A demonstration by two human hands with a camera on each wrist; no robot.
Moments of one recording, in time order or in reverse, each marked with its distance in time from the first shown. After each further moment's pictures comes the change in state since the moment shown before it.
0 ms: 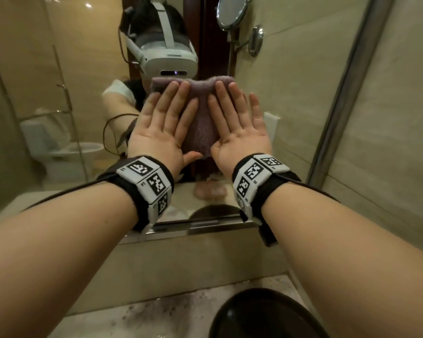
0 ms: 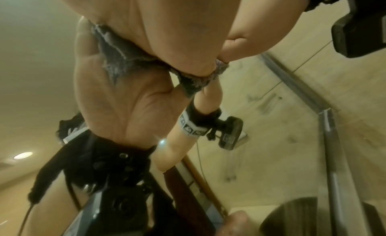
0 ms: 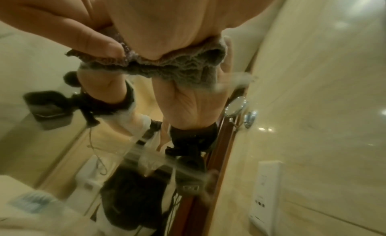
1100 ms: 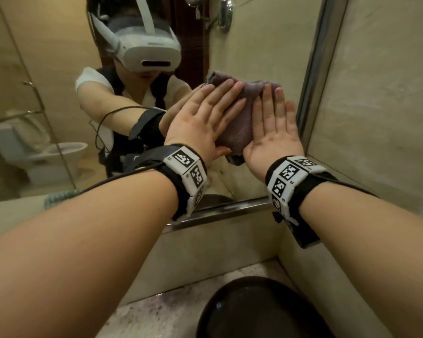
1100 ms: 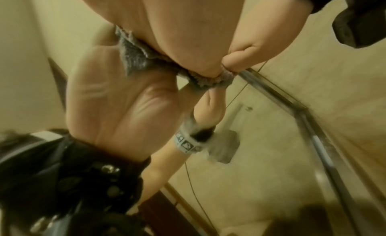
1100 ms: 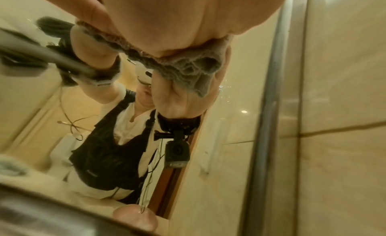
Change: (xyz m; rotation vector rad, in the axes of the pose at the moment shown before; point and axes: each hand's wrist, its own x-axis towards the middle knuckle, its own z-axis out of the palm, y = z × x) left_hand 0.038 0.092 -0.002 0.127 0.209 0.354; right_hand -0.046 0.076 0.046 -0.034 -0.181 0.264
